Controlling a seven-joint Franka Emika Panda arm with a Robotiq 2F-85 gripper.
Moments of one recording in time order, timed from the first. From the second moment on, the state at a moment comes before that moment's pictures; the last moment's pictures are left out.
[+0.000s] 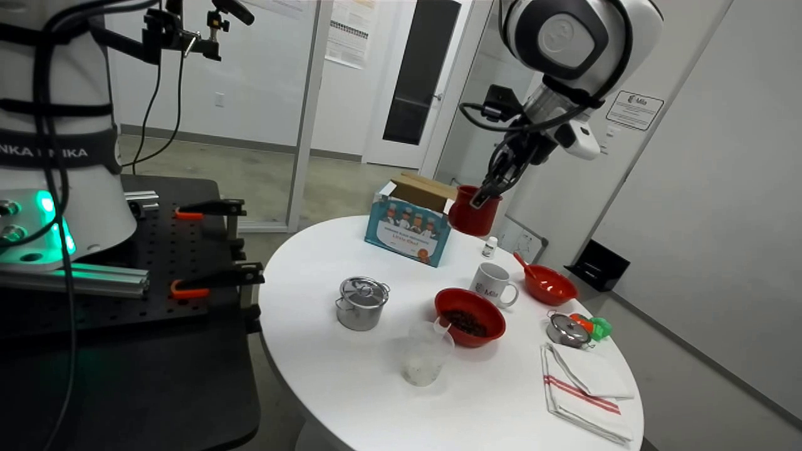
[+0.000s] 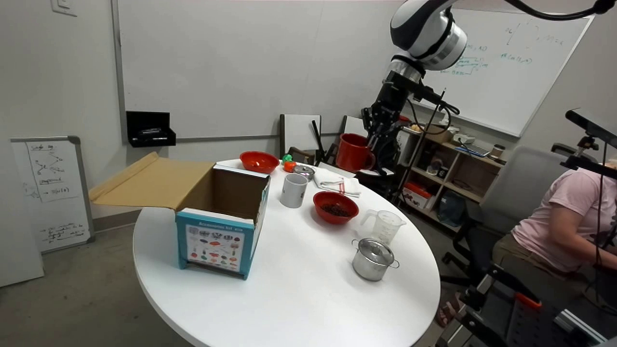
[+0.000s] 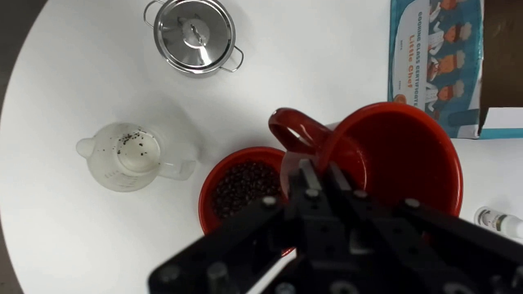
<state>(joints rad) -0.23 0.42 -0.09 -1.86 0.35 2.08 0.23</state>
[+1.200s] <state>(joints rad) -0.30 0.50 -0.21 -1.79 0.55 2.17 0.61</state>
